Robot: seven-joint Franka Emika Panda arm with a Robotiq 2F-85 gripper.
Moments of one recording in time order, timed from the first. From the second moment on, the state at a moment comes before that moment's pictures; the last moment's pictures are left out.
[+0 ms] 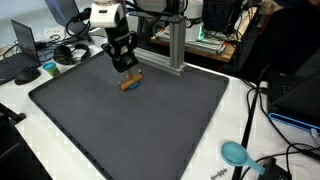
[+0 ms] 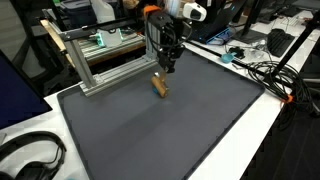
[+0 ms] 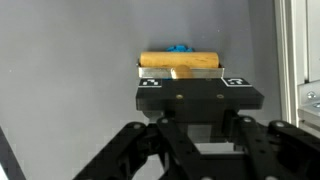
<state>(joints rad) -0.04 0.31 0.05 -1.96 -0.16 2.20 -1.23</state>
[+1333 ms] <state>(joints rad) -0.04 0.31 0.07 -1.96 -0.16 2.21 -1.23</state>
